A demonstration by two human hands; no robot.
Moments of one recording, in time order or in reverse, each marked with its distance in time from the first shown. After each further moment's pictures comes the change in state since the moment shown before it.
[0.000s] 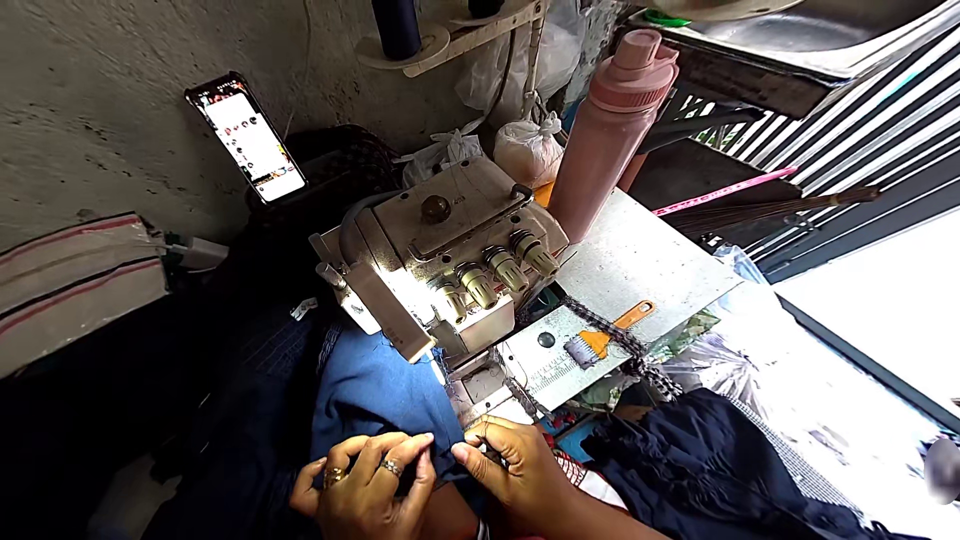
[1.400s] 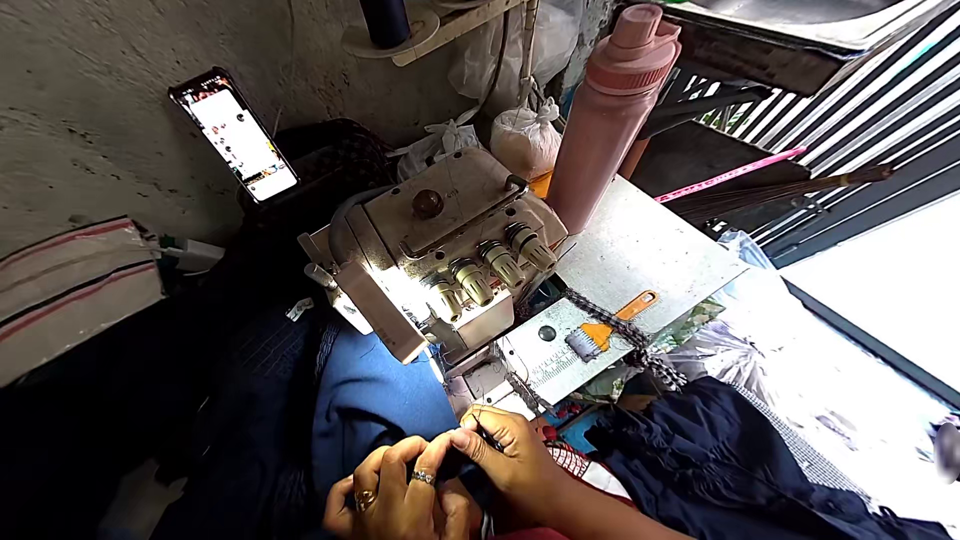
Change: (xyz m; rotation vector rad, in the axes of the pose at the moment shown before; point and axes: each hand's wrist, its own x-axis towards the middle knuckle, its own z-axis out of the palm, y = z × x) left_hand -0.005 0.036 -0.012 0.086 -0.179 -0.017; right_hand 0.007 0.000 0.004 0.306 -0.060 0.162
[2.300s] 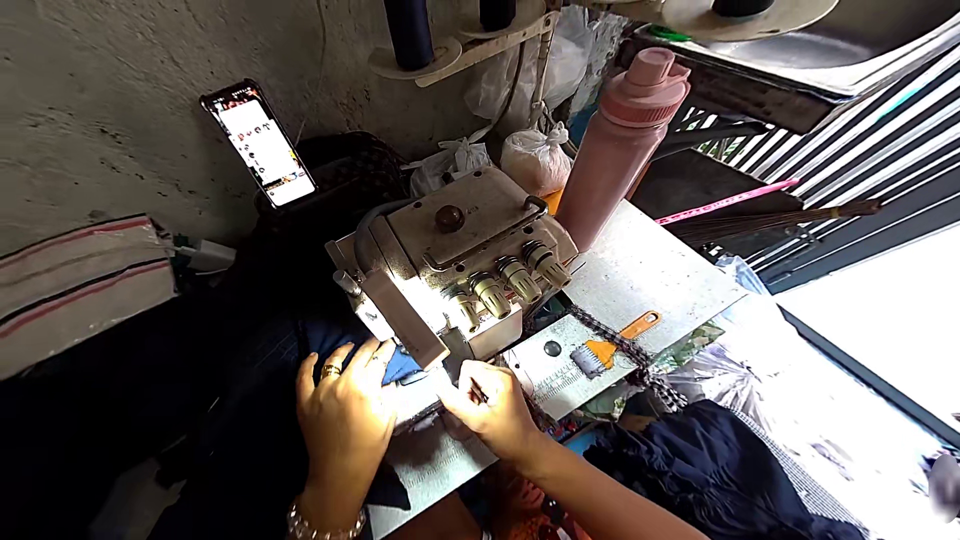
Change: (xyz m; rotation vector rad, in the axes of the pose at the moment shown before) left_hand 0.092 -0.066 0.018 0.213 0.046 0.070; right_hand 0.062 0.012 0.007 -0.263 0.212 -0.141
